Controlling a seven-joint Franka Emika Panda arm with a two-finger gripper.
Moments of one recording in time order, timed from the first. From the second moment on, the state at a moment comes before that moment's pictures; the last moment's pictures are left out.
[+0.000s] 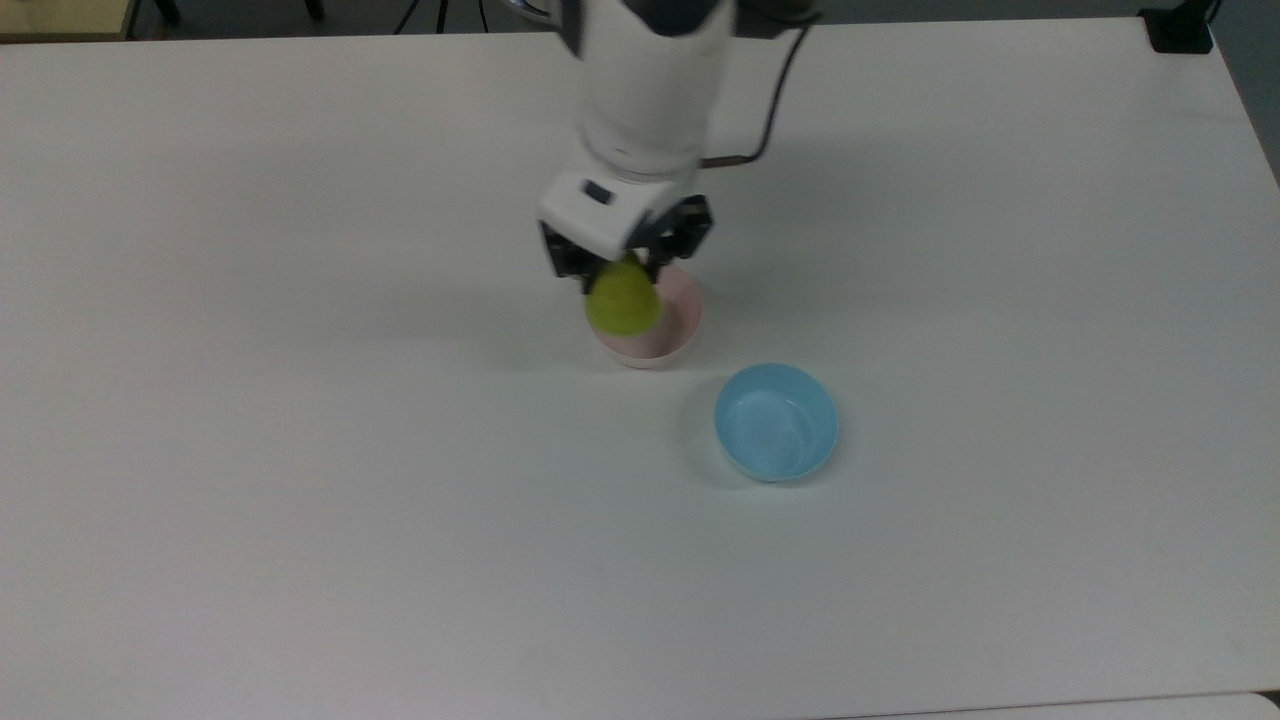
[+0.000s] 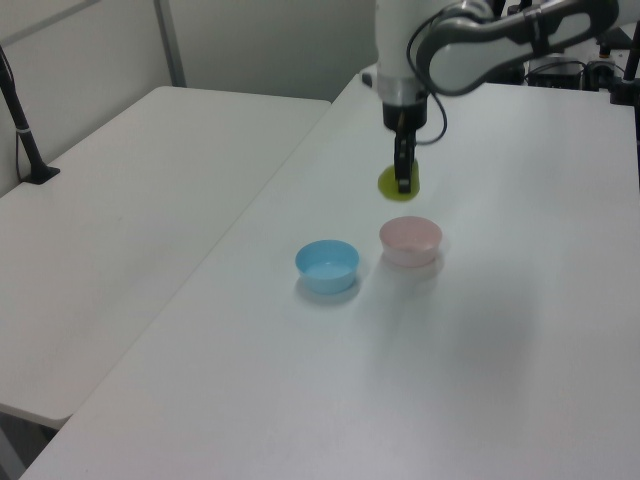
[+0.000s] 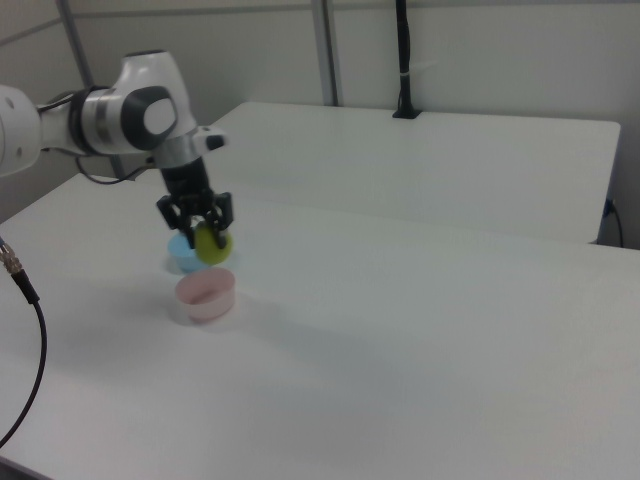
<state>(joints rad) 0.37 0.38 -0.21 -1.56 -0.03 1.90 -0.07</state>
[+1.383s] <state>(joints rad) 0.40 0.38 -0.22 -1.58 -0.04 1.89 0.02</state>
